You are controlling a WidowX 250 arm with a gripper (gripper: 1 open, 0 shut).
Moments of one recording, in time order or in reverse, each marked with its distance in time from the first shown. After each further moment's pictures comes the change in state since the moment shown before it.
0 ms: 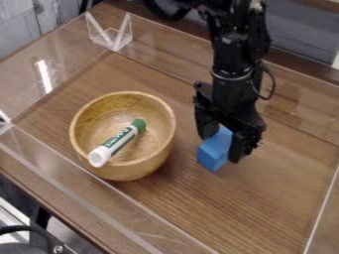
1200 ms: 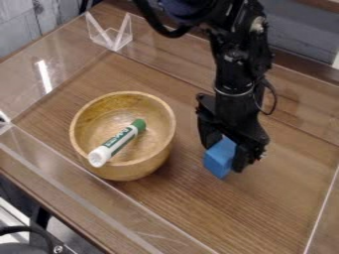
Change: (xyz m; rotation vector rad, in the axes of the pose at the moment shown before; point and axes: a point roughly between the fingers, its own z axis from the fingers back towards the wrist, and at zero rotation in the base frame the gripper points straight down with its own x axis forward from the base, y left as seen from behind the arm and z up) arm 0.000 -0.005 -0.012 0.013 -0.033 0.024
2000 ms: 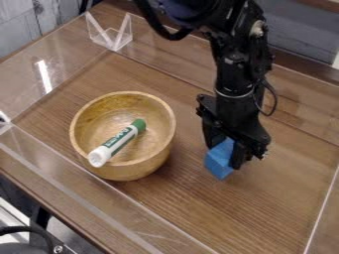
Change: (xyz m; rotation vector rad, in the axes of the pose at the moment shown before) arm 0.005 0.003 -0.003 0.007 -0.024 0.034
